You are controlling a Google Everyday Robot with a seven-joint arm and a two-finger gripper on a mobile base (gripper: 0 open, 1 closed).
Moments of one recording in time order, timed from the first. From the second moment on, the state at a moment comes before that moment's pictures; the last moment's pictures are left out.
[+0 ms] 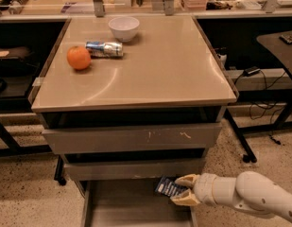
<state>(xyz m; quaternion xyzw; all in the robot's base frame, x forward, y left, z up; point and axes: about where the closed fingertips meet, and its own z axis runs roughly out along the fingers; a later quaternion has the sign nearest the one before) 0.435 -0.128 0.512 -0.50 0.75 0.20 0.38</state>
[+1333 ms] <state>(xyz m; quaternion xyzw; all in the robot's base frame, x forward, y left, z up) 0.474 -0.088 0.328 -0.56 0.70 0.21 0.39</state>
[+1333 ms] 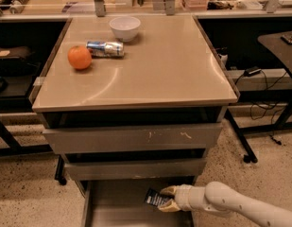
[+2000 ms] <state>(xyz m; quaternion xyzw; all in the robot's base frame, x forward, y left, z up) 0.485 -0.095 0.273 -0.56 0.71 0.21 0.37</state>
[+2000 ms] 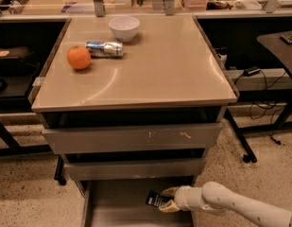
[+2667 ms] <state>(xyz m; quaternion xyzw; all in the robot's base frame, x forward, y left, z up) 0.484 -0.087 0.227 -0.56 0.73 0.21 0.34</state>
